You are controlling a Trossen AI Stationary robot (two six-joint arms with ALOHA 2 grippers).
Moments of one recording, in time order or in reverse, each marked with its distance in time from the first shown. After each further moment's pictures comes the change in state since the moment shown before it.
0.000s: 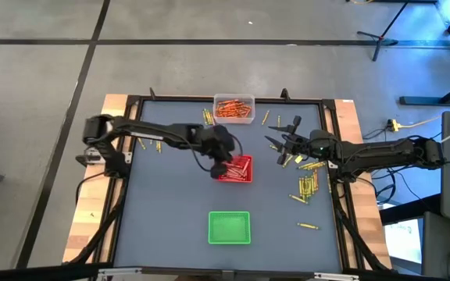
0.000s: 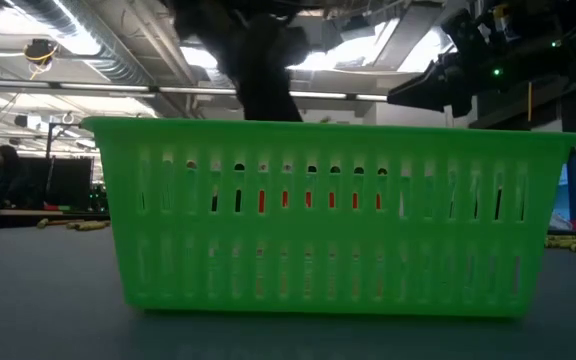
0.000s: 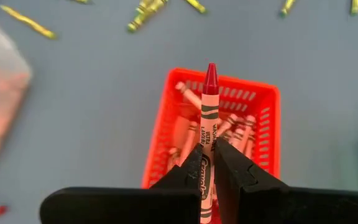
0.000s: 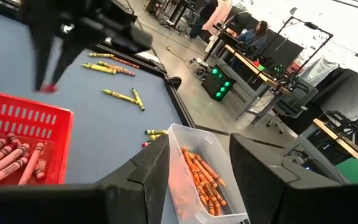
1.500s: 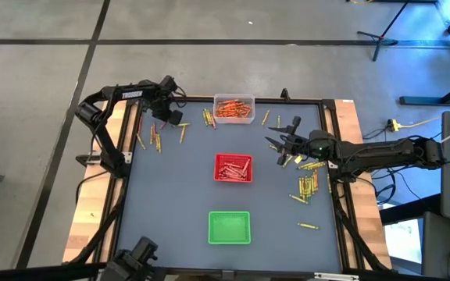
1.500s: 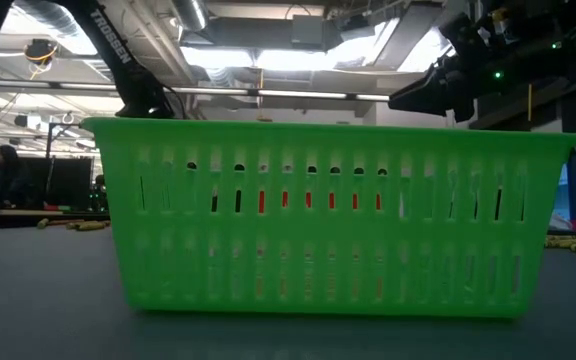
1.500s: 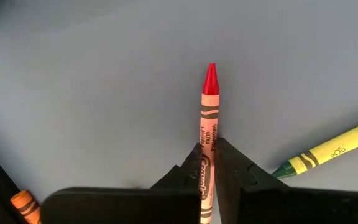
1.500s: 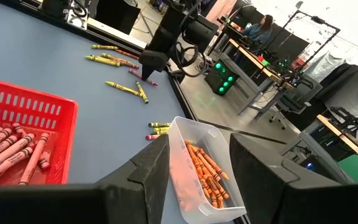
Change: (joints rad) left arm 0.912 0.043 -0.229 -0.389 -0.057 -0.102; right arm 0.000 0.000 0.000 -0.033 0.000 0.003
